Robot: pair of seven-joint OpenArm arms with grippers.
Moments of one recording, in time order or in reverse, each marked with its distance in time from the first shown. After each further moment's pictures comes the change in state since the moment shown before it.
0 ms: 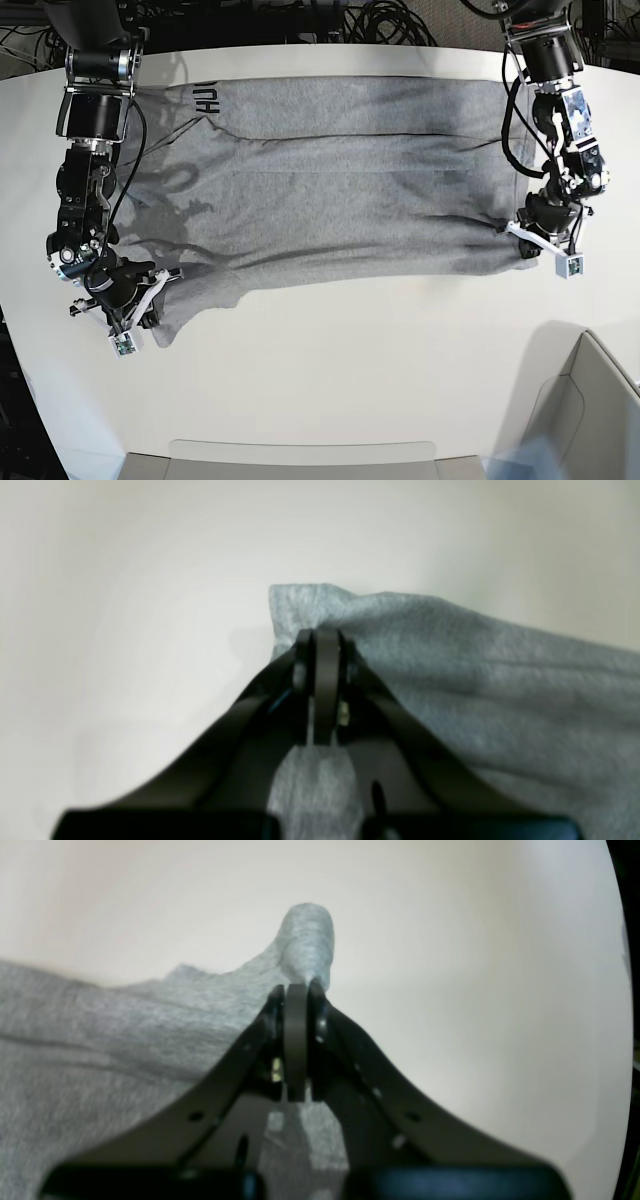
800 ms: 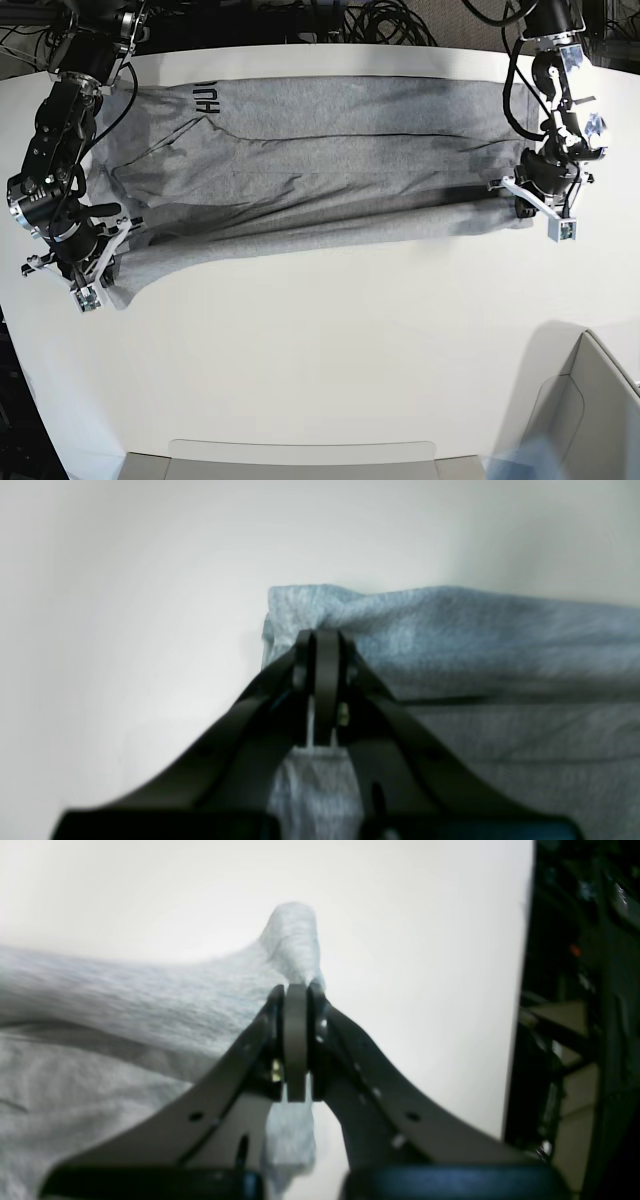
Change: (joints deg) left arm 11.3 -0.3 0.0 11.8 -0.2 -0.2 6.0; right arm -12.5 -0.2 12.1 26.2 0.5 8.0 -17.8
